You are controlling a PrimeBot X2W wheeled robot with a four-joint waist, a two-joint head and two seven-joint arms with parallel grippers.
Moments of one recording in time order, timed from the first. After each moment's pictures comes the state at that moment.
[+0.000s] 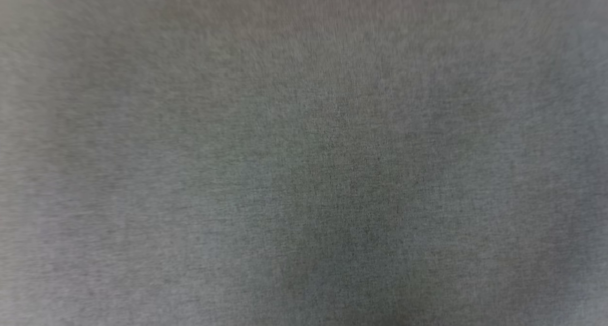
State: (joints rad) left arm -1.67 0.50 -0.39 0.61 -0.48 0.10 -0.11; right arm -1.59 -0.40 0.08 0.54 0.23 0.13 0.11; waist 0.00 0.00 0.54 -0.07
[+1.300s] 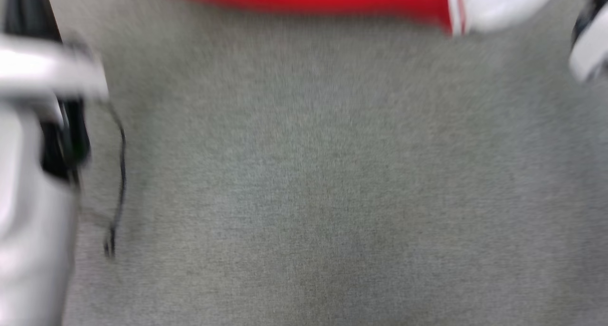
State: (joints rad) left arm -0.83 0.43 -0.17 0.36 -0.66 0.08 -0.26; right arm -1.03 -0.54 0.42 0.47 0.58 0.13 0.08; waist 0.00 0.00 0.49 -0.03
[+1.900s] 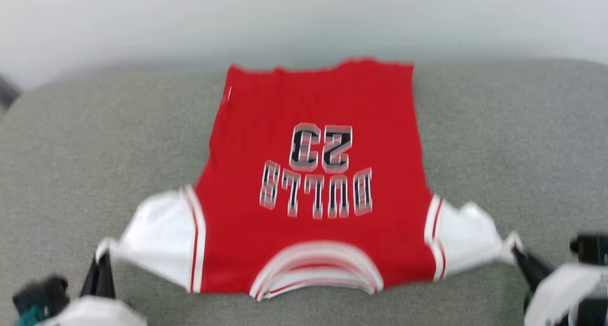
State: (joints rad) left arm 0.04 0.42 -0.15 0.07 -0.71 0.27 -0.17; right arm -0.08 -0.36 0.06 0.21 0.51 0.13 0.22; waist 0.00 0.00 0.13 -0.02
